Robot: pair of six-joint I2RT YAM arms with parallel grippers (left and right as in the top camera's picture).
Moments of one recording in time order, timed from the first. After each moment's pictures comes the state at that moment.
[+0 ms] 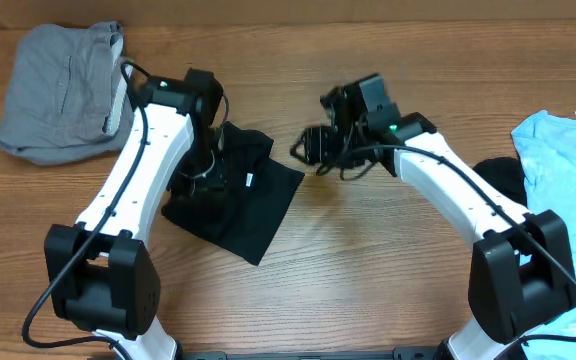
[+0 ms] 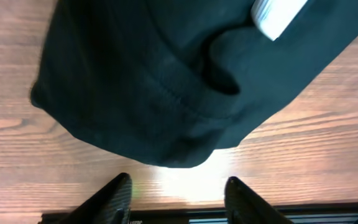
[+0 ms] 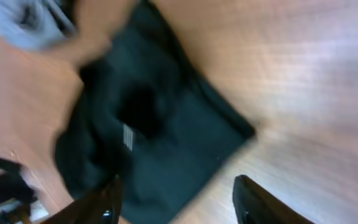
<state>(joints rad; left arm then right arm) -0.23 1.84 1.56 -1.47 0.07 -0.24 0.41 1.81 1.33 -0.54 -0.53 0.45</state>
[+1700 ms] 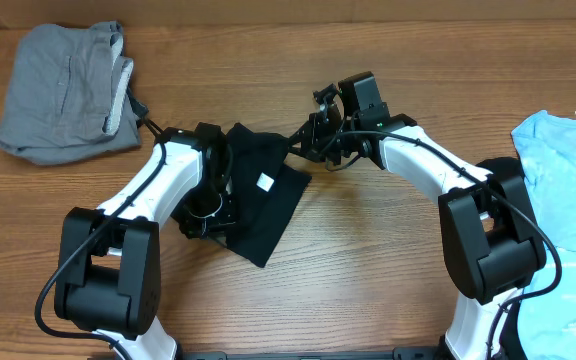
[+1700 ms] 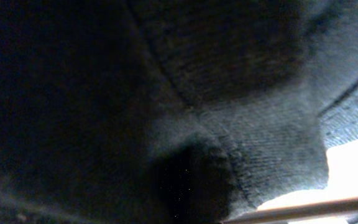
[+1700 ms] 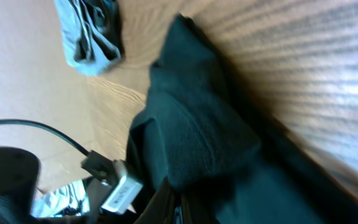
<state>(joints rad) -0.23 1.84 1.19 -1.22 0.23 -0.26 0.37 2.01 1.34 -0.28 -0.79 0.70</state>
